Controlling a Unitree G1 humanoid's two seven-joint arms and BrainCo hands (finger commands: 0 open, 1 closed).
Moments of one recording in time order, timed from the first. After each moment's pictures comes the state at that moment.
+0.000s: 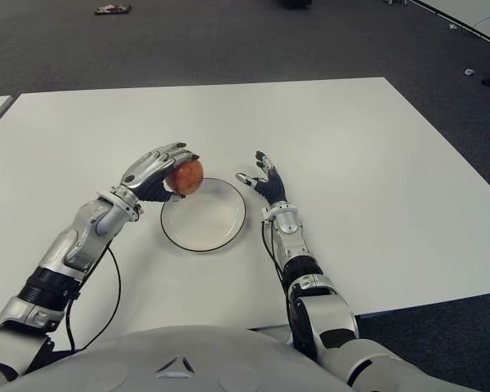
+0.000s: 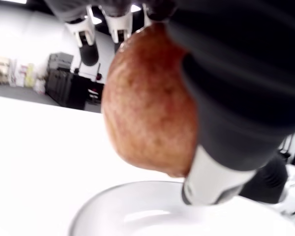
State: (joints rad) left arm -0.13 0.48 -0.27 0.04 0.82 -0.25 -0.03; right arm -0.36 -0.02 0.00 0.92 -0.07 -0.42 0.03
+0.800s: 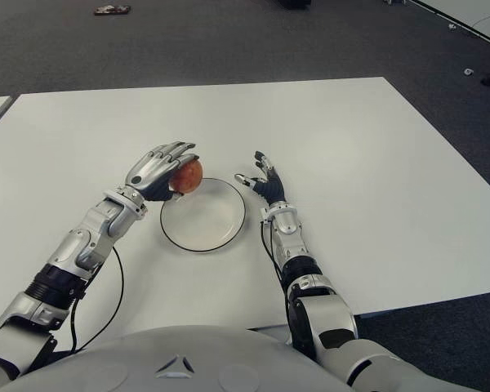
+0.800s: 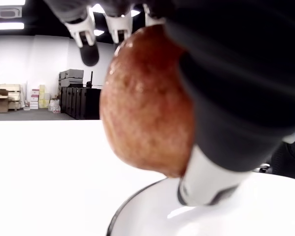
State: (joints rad) left arm -0.15 0.48 -0.34 0.06 0.94 -0.18 0.03; right arm -0.36 -0.01 0.00 0.91 -0.07 -0.42 0.03
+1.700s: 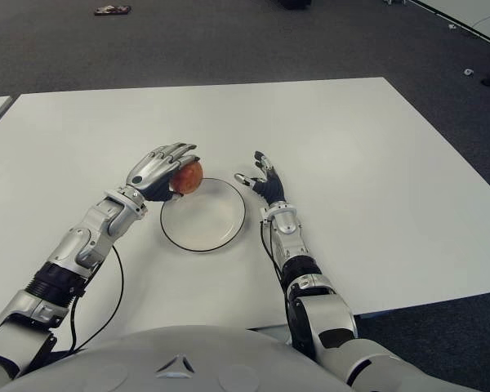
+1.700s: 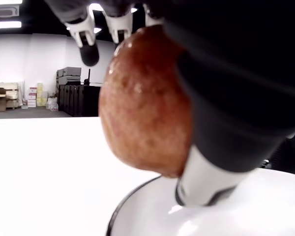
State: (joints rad) left arm -0.16 0.48 -0.34 0.09 0.93 -0.20 0.03; right arm -0.36 -0.01 0.00 0.92 -0.07 -0.42 0.03
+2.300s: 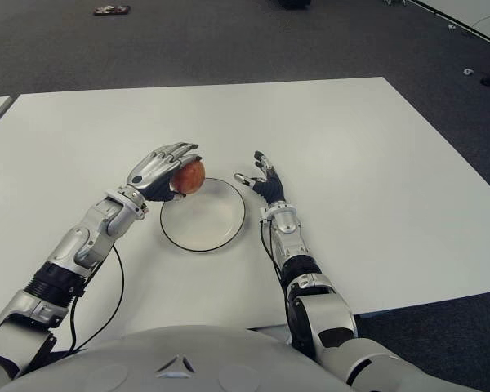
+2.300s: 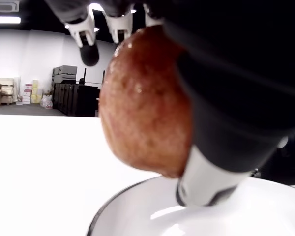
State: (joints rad) left arm -0.16 0.49 -0.33 0.07 0.87 -0.22 0.03; right arm -0.36 -0.01 0.00 0.93 -0.07 -0.42 0.03
